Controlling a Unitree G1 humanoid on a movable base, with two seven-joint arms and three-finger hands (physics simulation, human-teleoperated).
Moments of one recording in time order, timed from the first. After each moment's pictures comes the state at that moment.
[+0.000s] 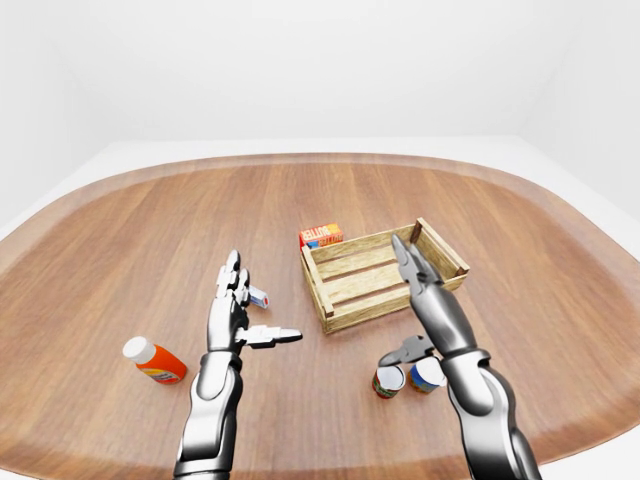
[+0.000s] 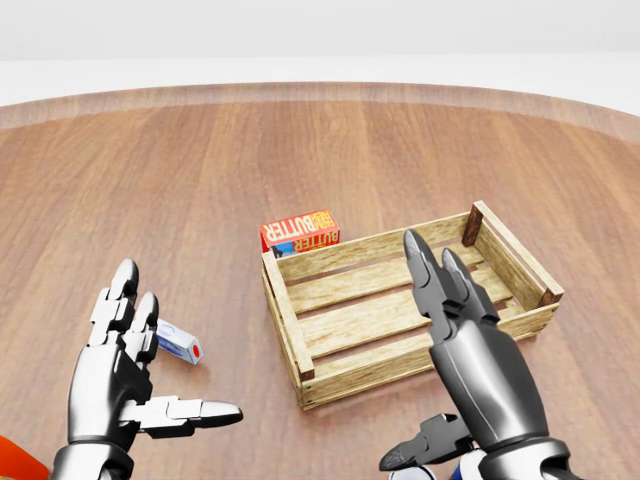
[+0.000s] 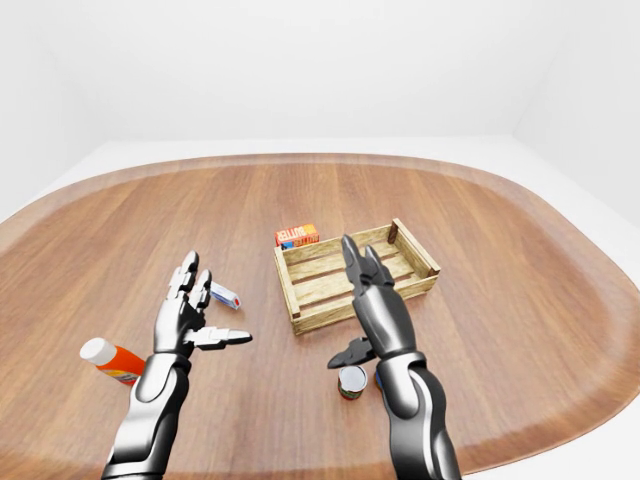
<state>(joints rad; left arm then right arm) 0.03 0.01 0.05 -0.01 -0.11 -0.04 -0.06 0.15 -0.05 0.08 -0.48 -0.78 0.05 0.24</state>
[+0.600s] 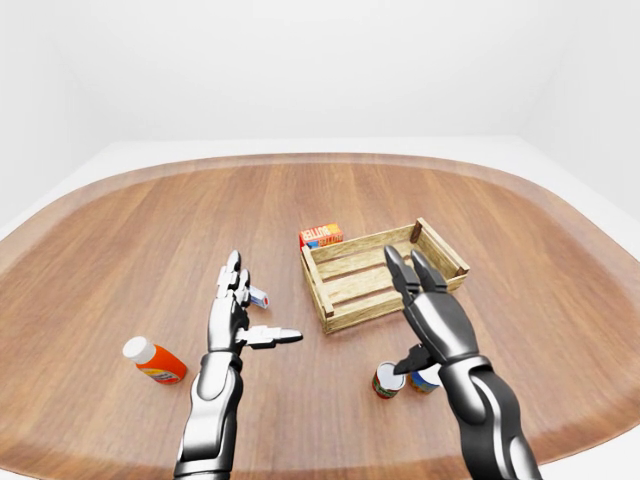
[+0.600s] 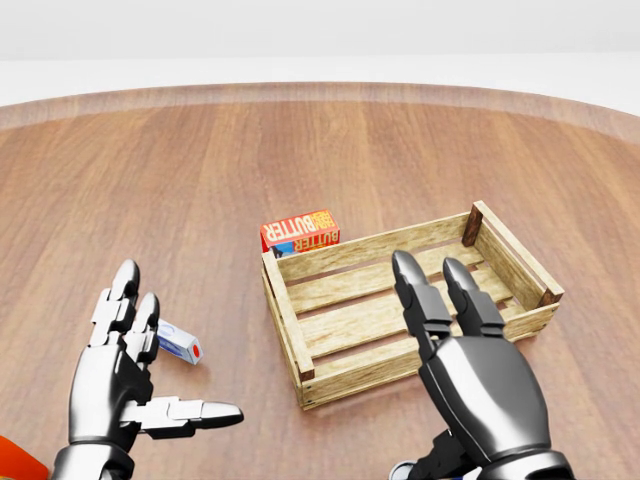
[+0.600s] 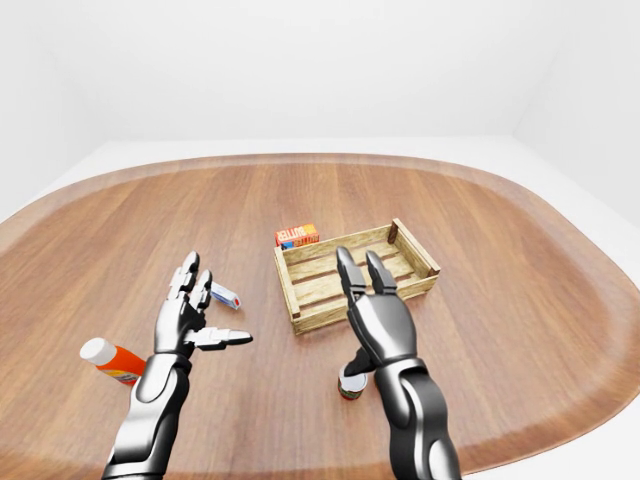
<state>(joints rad) 0.03 0.01 0.05 -0.01 -0.10 -0.04 -0.06 0.19 -0.06 0.09 -0.49 -1.08 0.00 0.28</state>
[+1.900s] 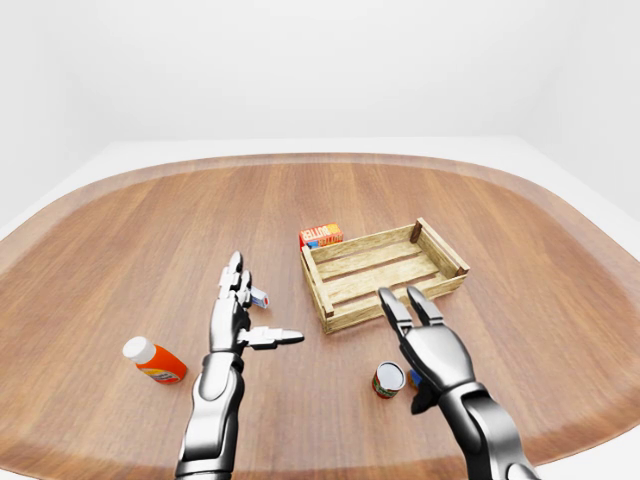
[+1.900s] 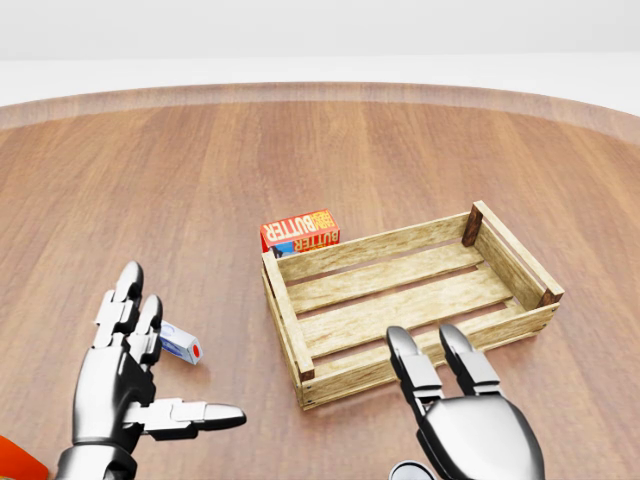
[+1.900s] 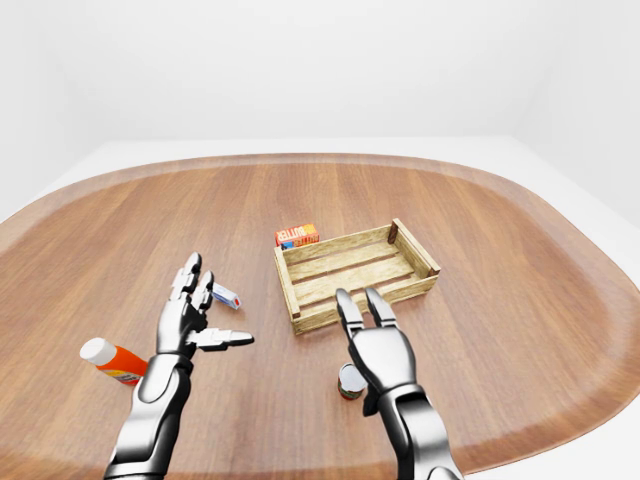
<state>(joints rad) 0.03 0.01 0.05 0.00 -0.10 -0.05 -0.06 0.32 -0.09 0.09 -0.42 -1.27 -0.09 0.30</state>
